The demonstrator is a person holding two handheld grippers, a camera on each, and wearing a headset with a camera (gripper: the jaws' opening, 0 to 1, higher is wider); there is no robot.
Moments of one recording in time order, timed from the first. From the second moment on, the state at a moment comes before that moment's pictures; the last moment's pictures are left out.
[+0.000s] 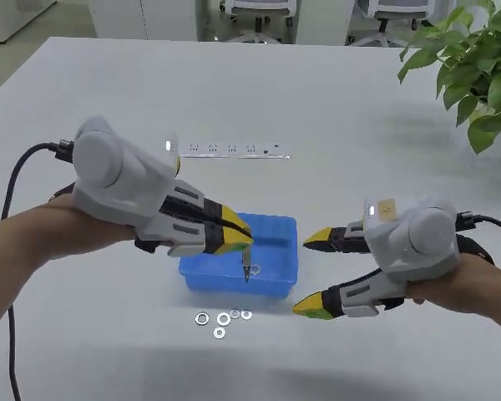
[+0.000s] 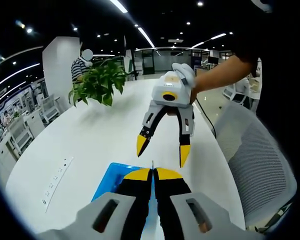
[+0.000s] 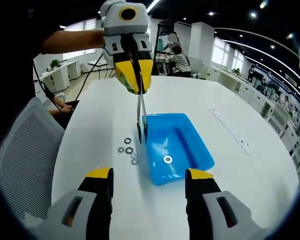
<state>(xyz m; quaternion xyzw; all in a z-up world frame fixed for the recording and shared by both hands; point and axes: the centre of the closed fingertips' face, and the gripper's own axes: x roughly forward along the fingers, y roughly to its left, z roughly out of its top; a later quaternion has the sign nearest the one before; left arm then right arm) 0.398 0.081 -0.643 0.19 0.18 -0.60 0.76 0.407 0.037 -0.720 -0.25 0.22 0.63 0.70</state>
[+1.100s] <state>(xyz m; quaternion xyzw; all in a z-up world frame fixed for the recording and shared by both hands) 0.380 0.074 -0.687 0.19 0.20 -0.61 0.74 0.383 0.040 -0.731 -0.25 0.24 0.63 0.70</state>
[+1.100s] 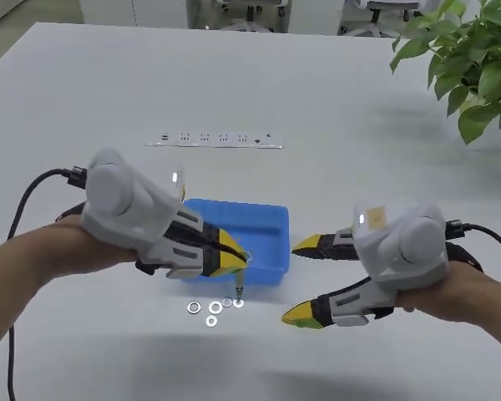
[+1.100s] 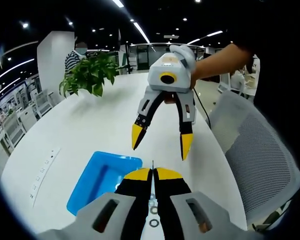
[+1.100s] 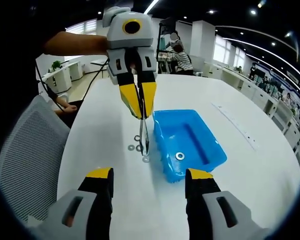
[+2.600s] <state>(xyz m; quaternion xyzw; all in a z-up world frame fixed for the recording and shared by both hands) 0.377 0.081 -0.704 0.21 0.20 -0.63 0.72 0.372 0.053 -0.741 -0.24 0.23 0.65 0.68</state>
